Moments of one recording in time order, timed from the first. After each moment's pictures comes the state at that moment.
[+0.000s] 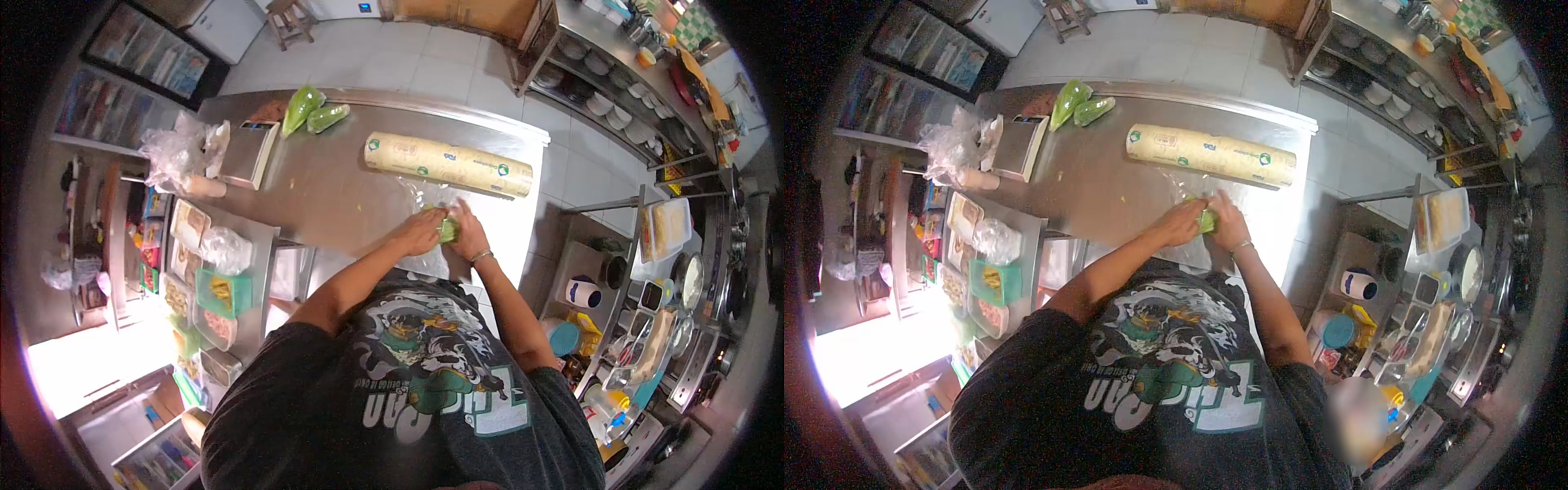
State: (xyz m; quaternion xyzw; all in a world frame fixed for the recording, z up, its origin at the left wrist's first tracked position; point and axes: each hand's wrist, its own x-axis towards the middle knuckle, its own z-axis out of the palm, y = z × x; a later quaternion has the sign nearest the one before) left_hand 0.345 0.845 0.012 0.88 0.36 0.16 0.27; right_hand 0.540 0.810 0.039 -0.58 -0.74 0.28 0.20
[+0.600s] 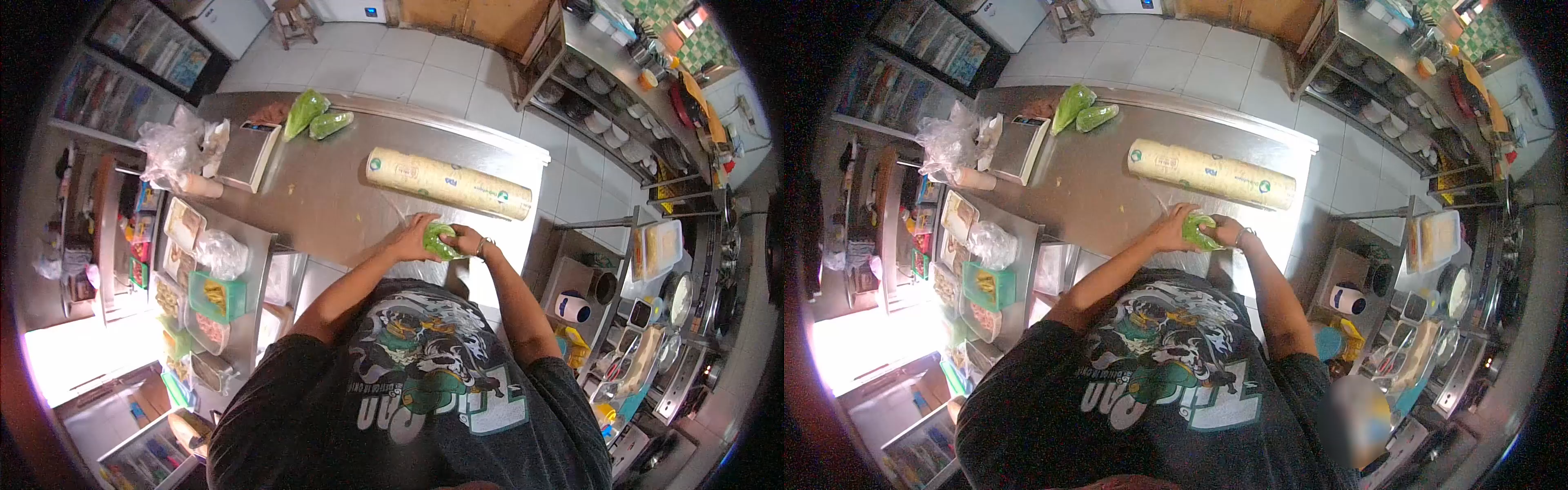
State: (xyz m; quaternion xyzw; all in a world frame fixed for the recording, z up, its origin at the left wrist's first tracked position) left_hand 0.327 0.860 0.044 0.76 0.45 0.13 0.45; right_hand 0.554 0.867 0.028 -0.56 -0.55 0.62 0.04
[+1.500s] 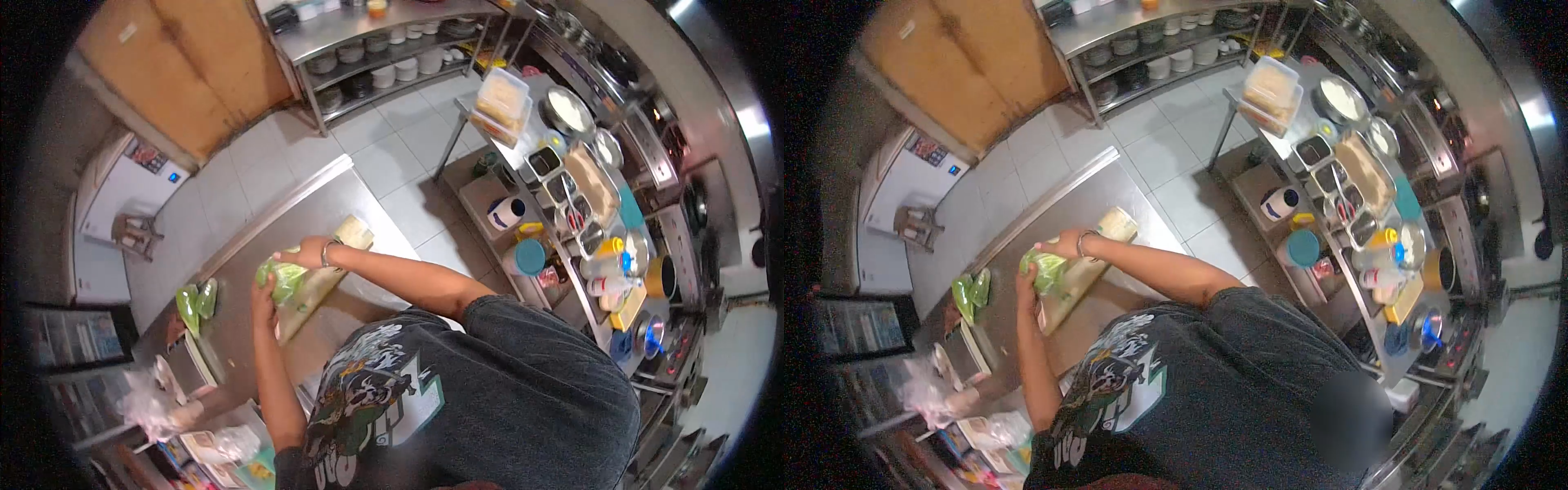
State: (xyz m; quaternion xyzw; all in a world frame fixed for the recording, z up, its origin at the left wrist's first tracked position) left_hand 0.345 0.953 0.159 0.51 0.42 0.27 0.70; right_hand 0.559 0.919 0.201 -0.69 -0.51 0.49 0.11
